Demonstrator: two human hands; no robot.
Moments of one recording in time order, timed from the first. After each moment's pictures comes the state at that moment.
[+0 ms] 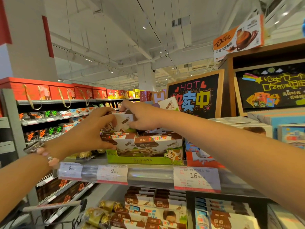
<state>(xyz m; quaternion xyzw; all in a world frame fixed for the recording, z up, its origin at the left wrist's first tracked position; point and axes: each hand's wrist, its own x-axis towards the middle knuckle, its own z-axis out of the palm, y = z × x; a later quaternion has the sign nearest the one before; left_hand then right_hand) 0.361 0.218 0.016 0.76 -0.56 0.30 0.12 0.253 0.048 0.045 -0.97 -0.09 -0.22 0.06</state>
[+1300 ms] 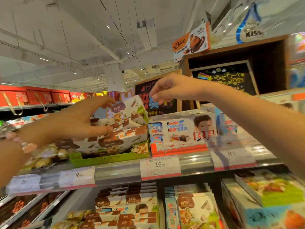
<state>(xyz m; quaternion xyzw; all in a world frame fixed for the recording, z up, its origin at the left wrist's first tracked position) 0.298 0.179 0.048 0.70 -0.67 0.22 0.15 0.101 -0.033 0.067 -0.93 0.04 -0.28 0.22</state>
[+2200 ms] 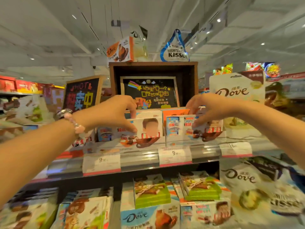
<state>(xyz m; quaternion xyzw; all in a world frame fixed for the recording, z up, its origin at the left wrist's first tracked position) 0.039 -0.046 0.032 0.65 -0.72 0.20 0.14 -0.215 -0.192 0.038 -0.95 0.26 -0.17 -0.07</state>
